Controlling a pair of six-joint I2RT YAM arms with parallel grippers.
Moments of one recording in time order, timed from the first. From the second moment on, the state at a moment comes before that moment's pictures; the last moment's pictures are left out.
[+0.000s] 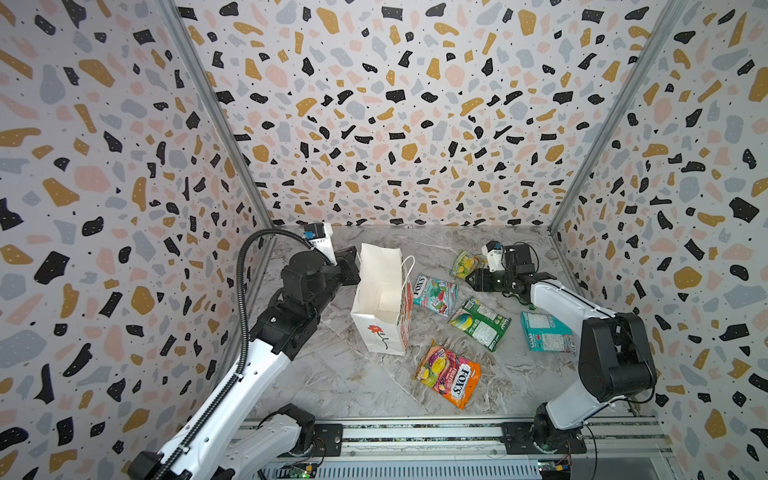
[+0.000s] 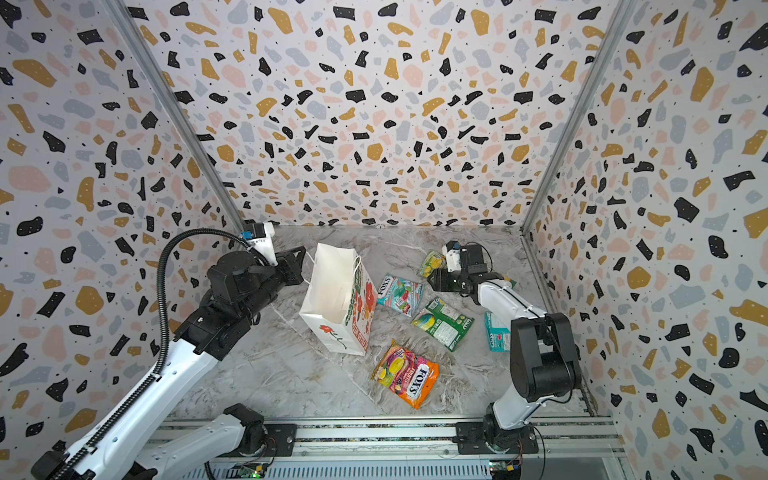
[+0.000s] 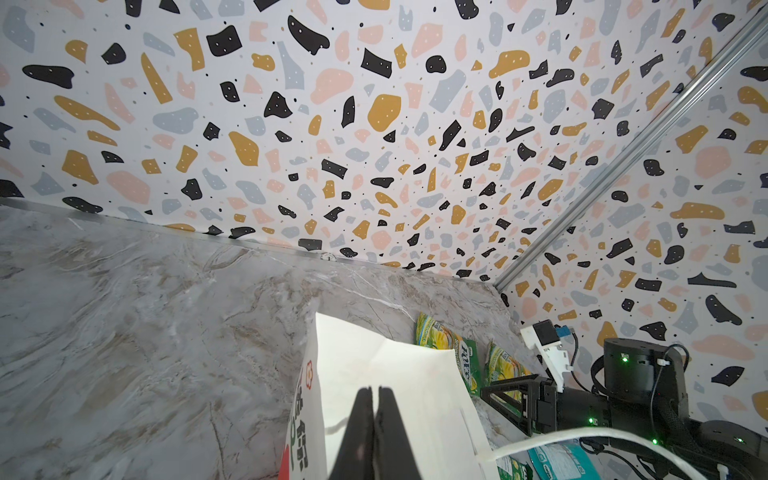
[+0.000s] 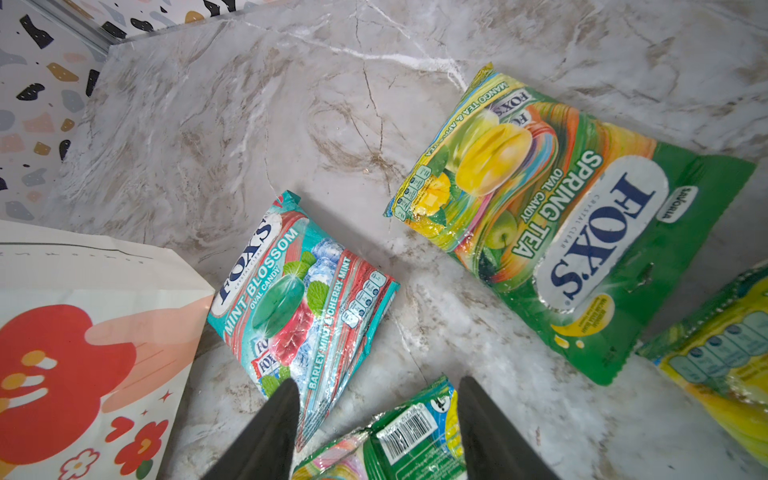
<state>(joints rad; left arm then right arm) -0.44 0.98 1.05 -0.26 -0.06 -0.48 0.19 1.61 1.06 -0.25 -0.37 0.16</state>
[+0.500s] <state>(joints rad) -0.44 0.94 1.08 -0.29 -0.06 -0.48 0.19 1.61 1.05 -0.25 -0.37 0.16</state>
